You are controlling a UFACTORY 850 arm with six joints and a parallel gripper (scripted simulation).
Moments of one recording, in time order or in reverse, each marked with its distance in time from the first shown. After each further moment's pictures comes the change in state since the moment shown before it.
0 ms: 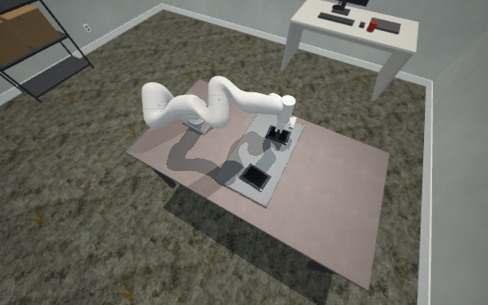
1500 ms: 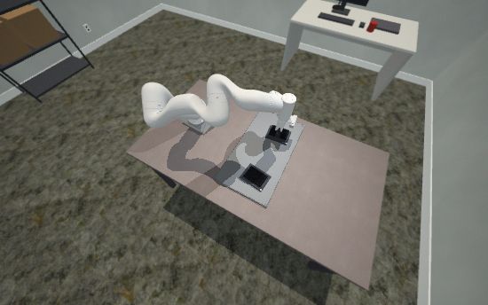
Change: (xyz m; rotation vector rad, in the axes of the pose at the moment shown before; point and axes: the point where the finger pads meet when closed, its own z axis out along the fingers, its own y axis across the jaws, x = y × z) arm 0.000 0.000 -0.016 0.000 0.000 0.000
